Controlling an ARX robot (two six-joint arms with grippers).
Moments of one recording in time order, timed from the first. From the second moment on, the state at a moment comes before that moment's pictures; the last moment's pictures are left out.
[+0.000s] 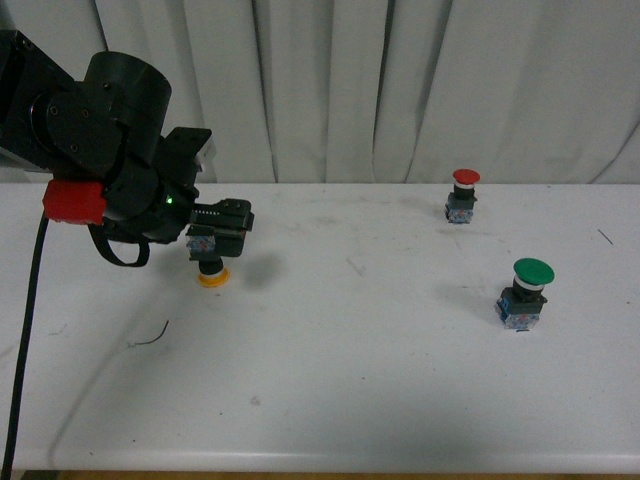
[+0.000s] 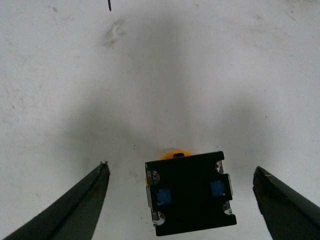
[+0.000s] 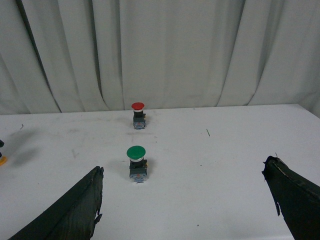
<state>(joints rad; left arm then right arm) -0.14 2.26 1.44 -0.01 0.00 0.03 0.00 0.00 0.01 0.00 0.00 -0.01</state>
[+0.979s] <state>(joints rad) -0.21 1.78 1.13 0.19 0.05 -0.03 0.00 0.00 0.01 0.00 0.00 -0.01</state>
